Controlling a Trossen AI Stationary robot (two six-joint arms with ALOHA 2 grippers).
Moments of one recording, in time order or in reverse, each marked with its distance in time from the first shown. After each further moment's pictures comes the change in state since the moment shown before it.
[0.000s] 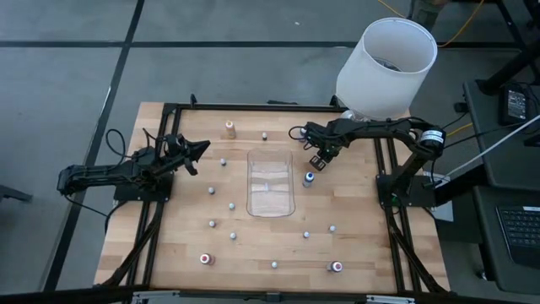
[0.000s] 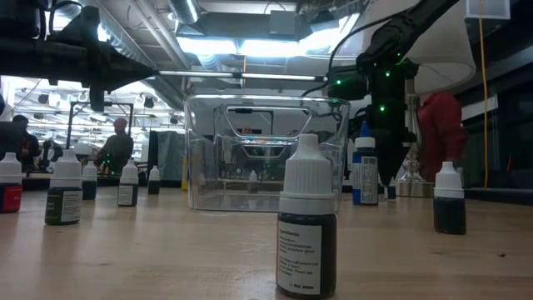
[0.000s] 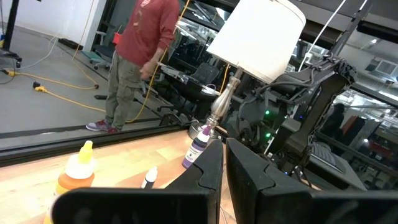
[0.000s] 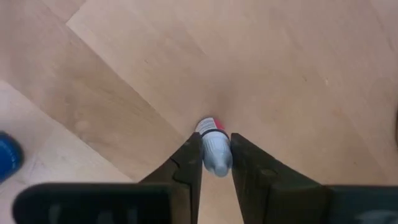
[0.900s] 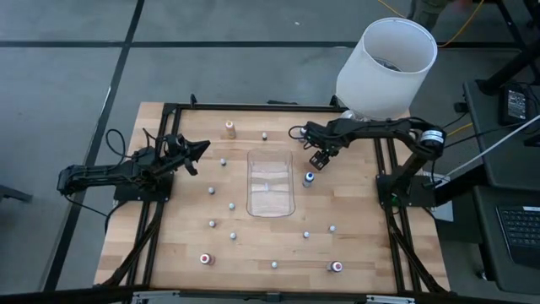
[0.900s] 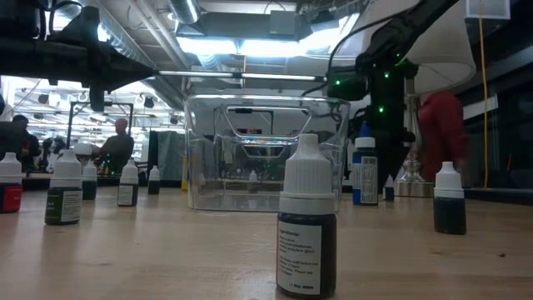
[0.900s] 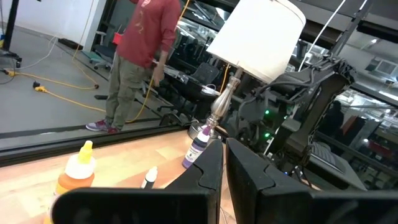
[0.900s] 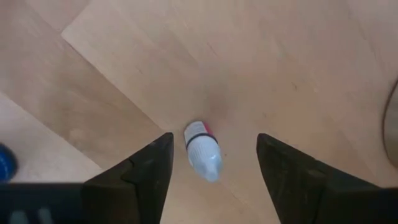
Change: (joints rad) left arm 0.000 0.000 0.000 0.000 0.000 0.000; right arm -0.009 0.013 0.001 0.010 0.029 0.000
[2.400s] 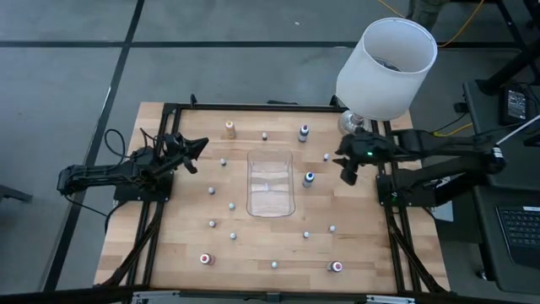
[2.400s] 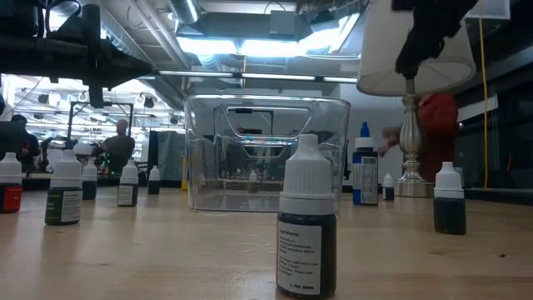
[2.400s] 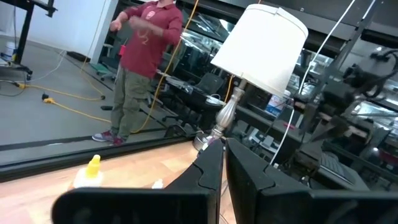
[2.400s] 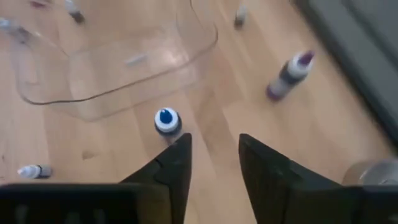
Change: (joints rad) left arm 0.001 -0.001 0.000 0.037 -0.037 0.032; right arm 0.378 -0.681 0.000 -0.090 0.071 -0.031
